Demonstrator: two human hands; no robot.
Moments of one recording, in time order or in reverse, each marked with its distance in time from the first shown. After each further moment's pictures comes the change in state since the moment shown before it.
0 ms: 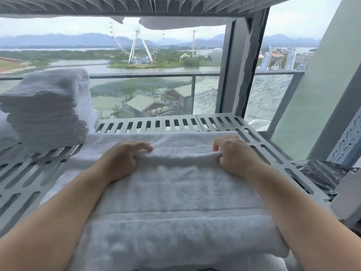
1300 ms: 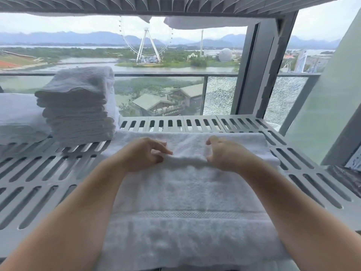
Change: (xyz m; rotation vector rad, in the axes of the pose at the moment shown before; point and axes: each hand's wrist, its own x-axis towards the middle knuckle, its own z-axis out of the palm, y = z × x) left_hand -0.008 -0.017 -0.029 -0.244 -0.163 -0.125; right_hand 0.027 -0.109 0.003 -0.048 -0.289 0.129
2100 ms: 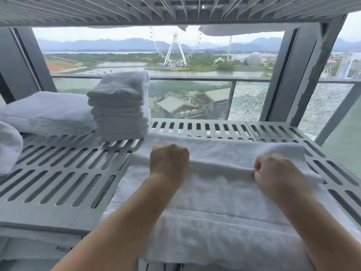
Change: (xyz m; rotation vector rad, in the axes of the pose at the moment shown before) left_hand -0.052 0.065 0.010 0.869 0.218 -0.269; right_hand -0.059 0.001 0.004 -0.012 0.291 0.174
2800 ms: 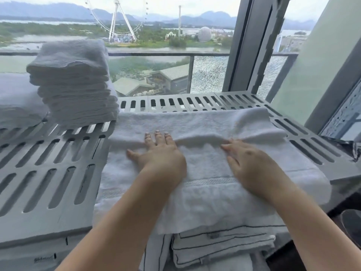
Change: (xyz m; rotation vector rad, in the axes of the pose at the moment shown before) left_hand -0.019 0.006 0.026 -0.279 -0.525 -0.030; right_hand -0.077 -0.025 0.012 0.174 -0.089 -0.109
